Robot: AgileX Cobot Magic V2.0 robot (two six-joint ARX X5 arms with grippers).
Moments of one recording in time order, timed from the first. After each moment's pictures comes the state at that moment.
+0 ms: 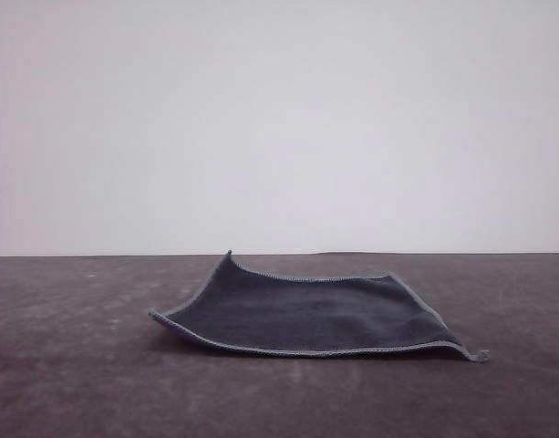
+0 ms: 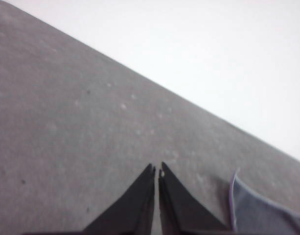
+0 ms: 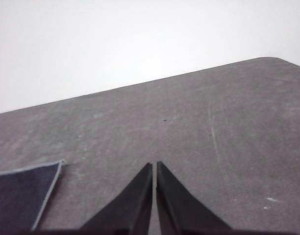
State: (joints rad) left_arx -0.01 0.01 0.05 -0.09 0.04 -0.51; right_arx -0.04 0.00 0.02 -0.05 -0.03 0.27
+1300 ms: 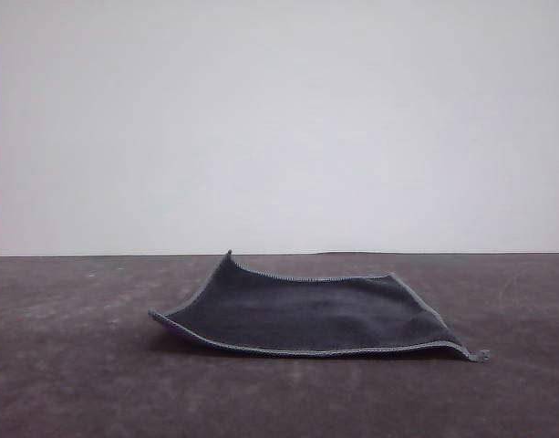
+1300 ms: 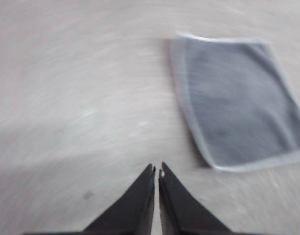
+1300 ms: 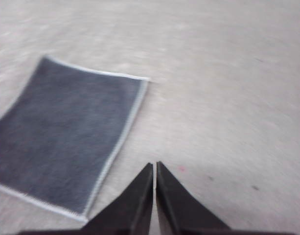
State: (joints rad) left_arx -0.26 0.67 0.66 -0.61 0.21 -0.09; right_arx 0.20 0.51 0.51 -0.45 -0.18 0.07
